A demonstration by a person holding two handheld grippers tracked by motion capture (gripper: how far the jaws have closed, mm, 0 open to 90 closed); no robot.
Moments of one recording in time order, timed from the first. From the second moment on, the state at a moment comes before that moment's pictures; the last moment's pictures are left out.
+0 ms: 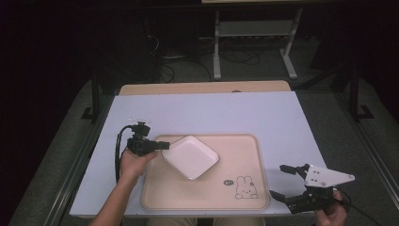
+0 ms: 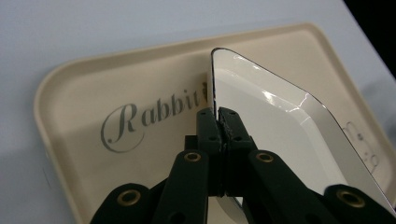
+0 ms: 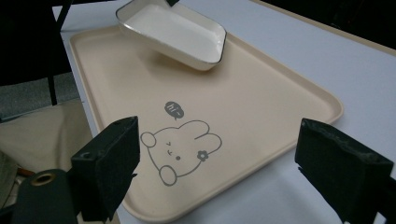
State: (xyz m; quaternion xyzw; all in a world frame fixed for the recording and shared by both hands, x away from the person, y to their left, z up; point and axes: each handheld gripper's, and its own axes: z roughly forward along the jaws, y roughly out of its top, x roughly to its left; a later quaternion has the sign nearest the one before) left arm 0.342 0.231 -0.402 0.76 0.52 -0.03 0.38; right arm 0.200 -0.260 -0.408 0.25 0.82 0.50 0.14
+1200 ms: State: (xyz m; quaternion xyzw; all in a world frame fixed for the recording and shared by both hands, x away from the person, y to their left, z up) left arm 0.279 0.219 -0.434 0.76 0.56 0.05 0.34; right arm 0.198 -0.261 -0.406 0.24 0.82 0.50 0.15
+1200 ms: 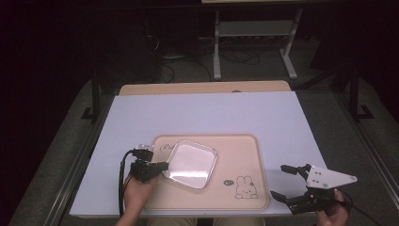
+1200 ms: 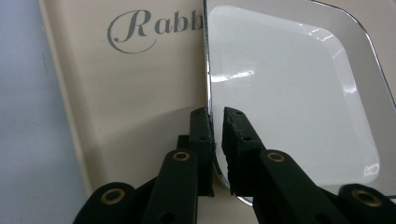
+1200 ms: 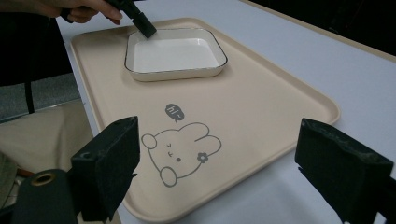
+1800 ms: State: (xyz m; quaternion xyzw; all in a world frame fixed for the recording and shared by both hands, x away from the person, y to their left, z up) left arm 0.263 0.218 -0.432 0.76 0.55 0.02 0.35; right arm 0.197 -0.261 -0.405 0.24 0.82 0.50 0.15
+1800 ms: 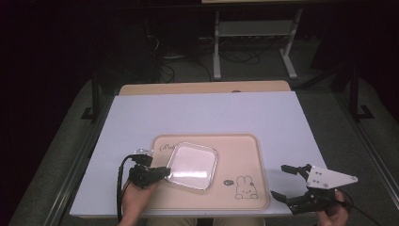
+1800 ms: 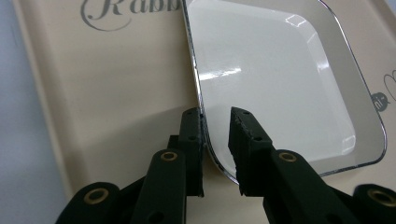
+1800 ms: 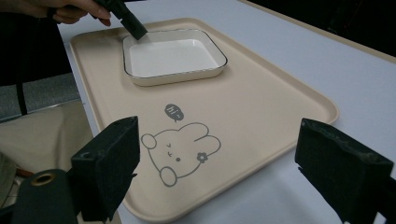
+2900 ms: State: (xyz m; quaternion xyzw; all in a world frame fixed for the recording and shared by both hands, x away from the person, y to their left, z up) left arm 0.248 0.190 -0.438 0.77 0.52 -0.02 0.36; right arm 0.197 -0.262 -0.405 0.24 0.82 0.50 0.15
